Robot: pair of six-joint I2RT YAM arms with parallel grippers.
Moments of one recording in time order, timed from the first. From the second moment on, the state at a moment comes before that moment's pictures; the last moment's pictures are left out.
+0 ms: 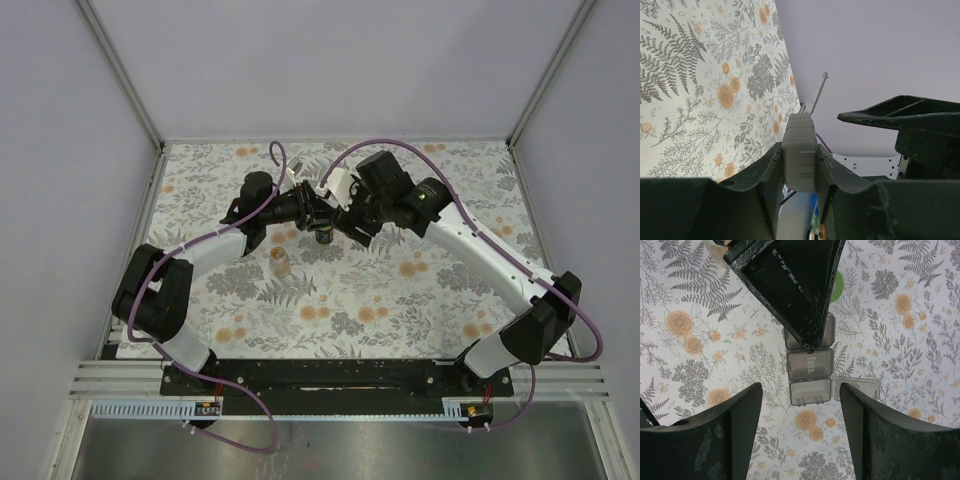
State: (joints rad) left arm -0.44 1.62 0.95 0.44 0.81 -1.11; right arm 0.73 1.52 1.57 -0.85 -0.12 -0.47
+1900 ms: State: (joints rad) left arm -0.45 1.63 0.96 0.41 0.88 -1.09; right arm 0.76 1.57 1.44 -0.75 0.03 -0.49
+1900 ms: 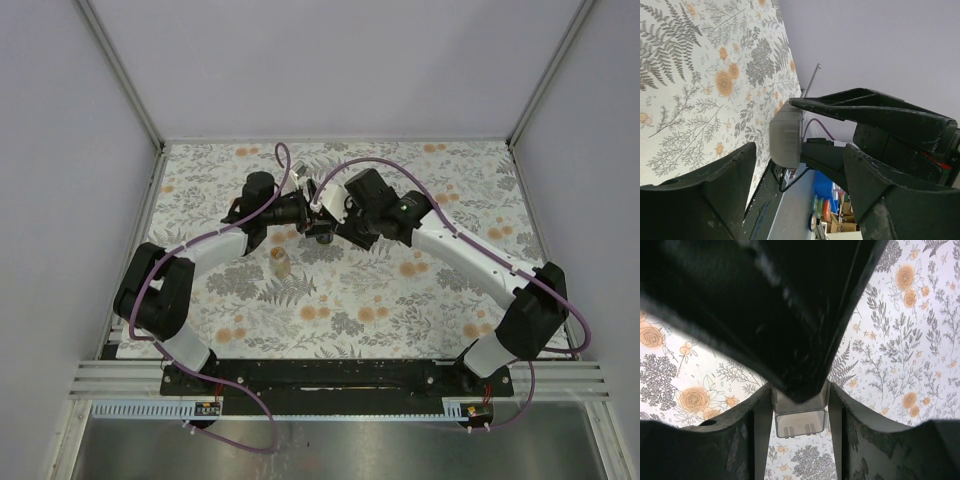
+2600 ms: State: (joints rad) left arm -0.22 1.58 1.16 0.08 0.86 -0.82; right arm 0.76 1.56 1.16 -0.65 0.03 -0.43
